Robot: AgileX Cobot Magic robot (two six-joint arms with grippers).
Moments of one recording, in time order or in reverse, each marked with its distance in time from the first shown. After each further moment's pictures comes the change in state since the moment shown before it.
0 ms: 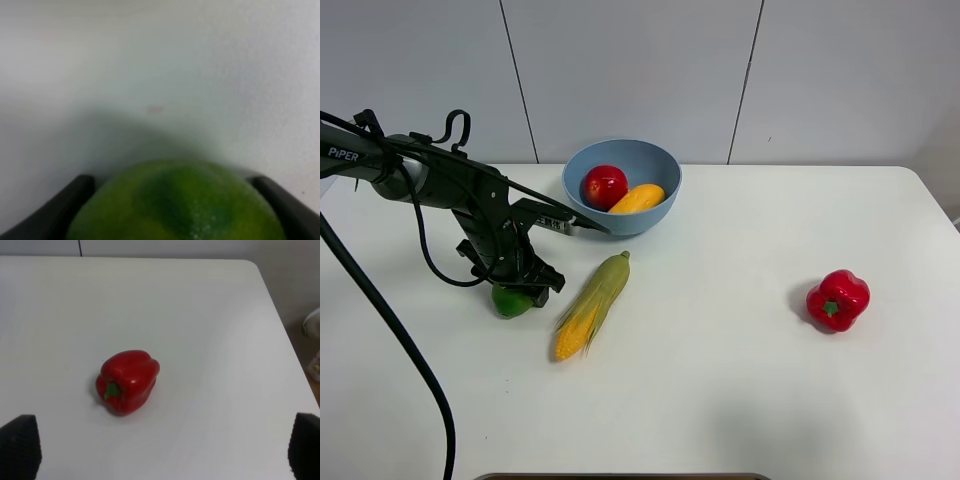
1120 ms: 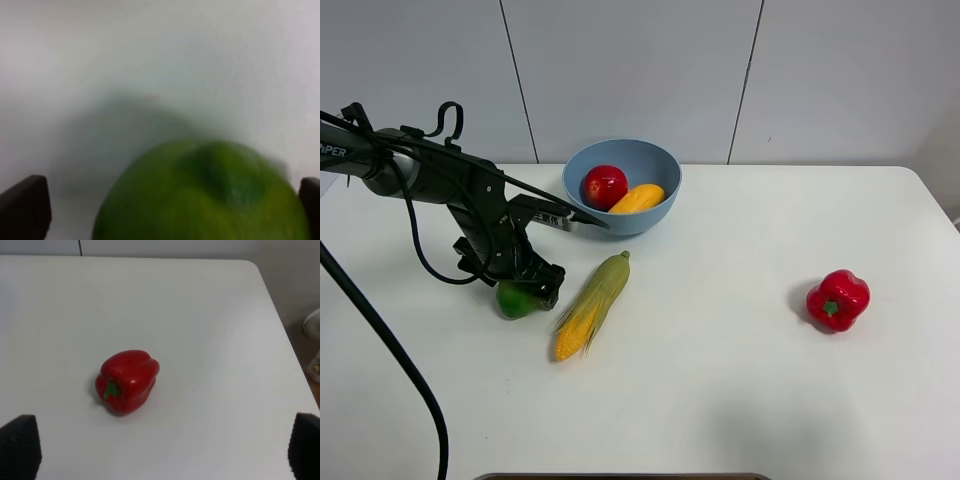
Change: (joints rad) left arm 0.000 -0.023 0.003 -0.010 0.017 -0.001; right arm 0.000 0.000 0.000 0.000 0.000 -0.004
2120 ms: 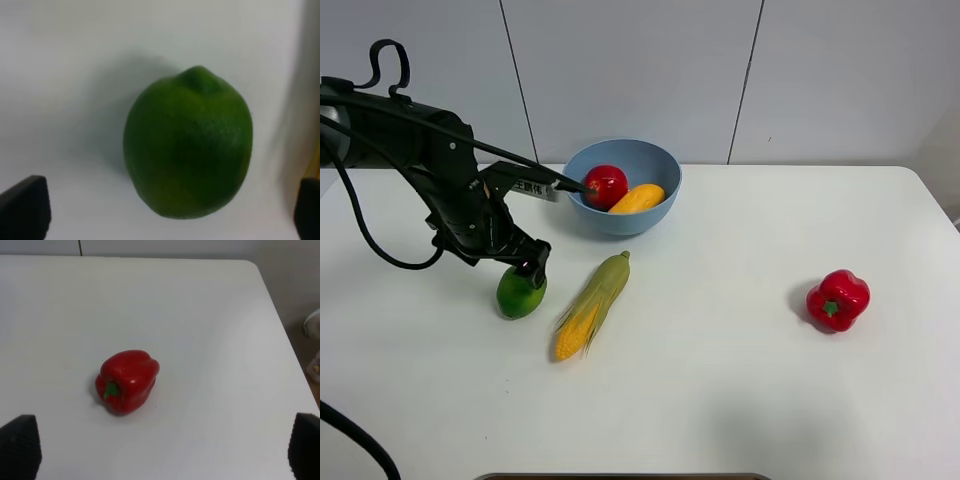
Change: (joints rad) left arm 0.000 -0.195 0.000 0.000 0.165 0.000; right arm 0.000 0.000 0.000 0.000 0.000 -0.001
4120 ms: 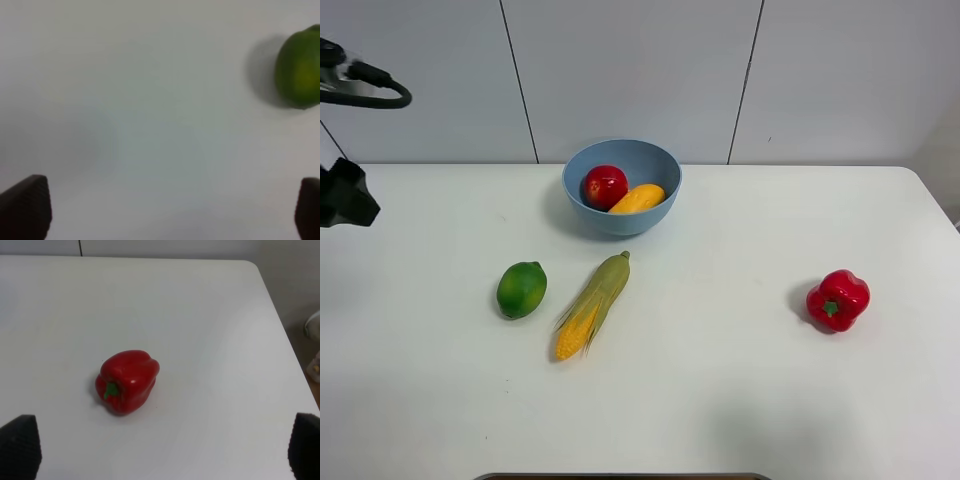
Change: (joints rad) left arm 0.167 -0.649 0.010 0.178 0.340 0.142; right arm 0.000 0.000 0.000 0.000 0.000 0.000
